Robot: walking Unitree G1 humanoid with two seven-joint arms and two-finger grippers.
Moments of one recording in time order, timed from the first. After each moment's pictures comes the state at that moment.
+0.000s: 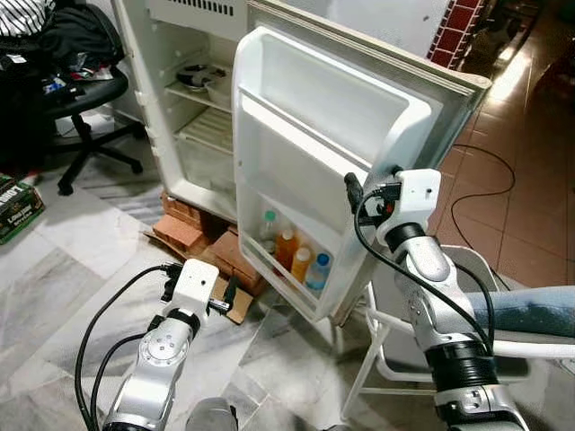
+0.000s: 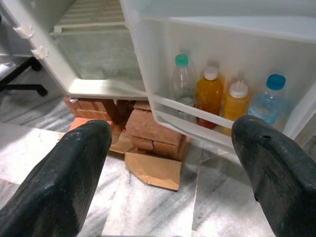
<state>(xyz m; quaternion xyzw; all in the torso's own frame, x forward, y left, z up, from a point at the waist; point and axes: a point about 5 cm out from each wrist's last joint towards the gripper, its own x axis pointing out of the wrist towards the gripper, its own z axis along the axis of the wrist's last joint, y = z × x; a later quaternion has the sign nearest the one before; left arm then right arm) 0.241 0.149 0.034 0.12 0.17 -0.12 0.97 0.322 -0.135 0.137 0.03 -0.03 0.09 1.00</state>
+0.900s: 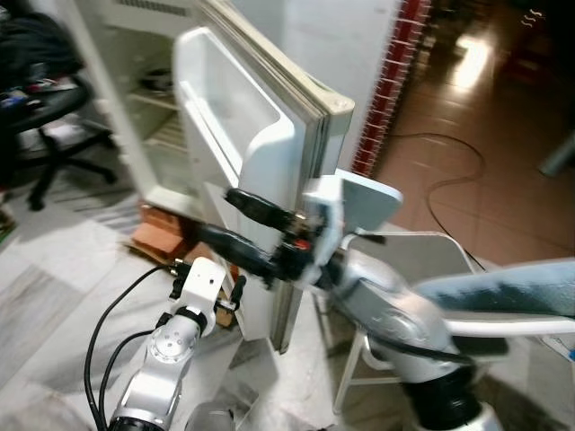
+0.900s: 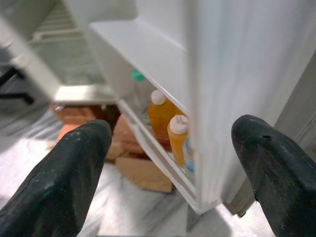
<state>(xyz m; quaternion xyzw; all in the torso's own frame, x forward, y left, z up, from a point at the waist) 0.246 0.147 0.032 0.13 0.18 -0.13 0.97 0.233 -0.064 0.176 0.26 0.00 0.59 0.77</state>
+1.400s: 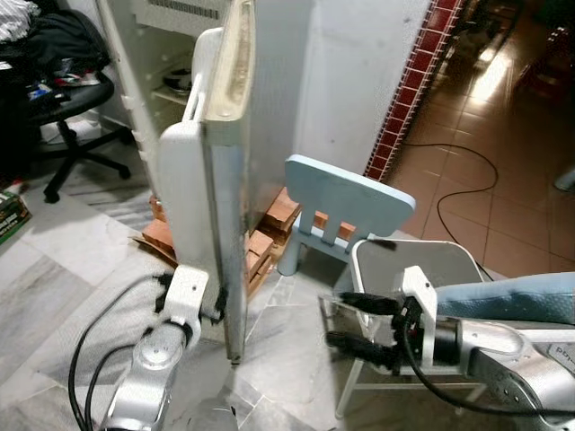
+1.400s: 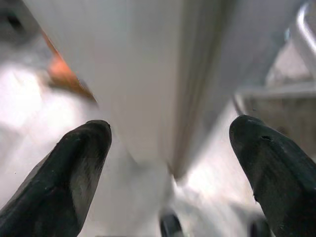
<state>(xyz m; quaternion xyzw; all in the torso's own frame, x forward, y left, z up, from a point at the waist) 0.214 0.167 0.007 0.07 0.31 -0.07 0.94 0.233 -0.183 0.085 -0.03 0.21 0.44 0.87</state>
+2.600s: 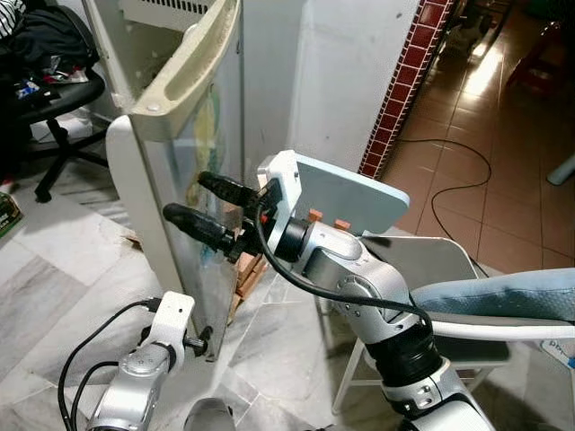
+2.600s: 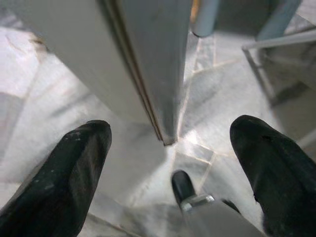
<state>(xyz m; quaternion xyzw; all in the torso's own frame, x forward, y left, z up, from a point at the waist) 0.224 0.189 -0.015 0.11 0.36 -0.08 0.92 0.270 0.012 0.192 0.18 0.00 0.59 0.79</state>
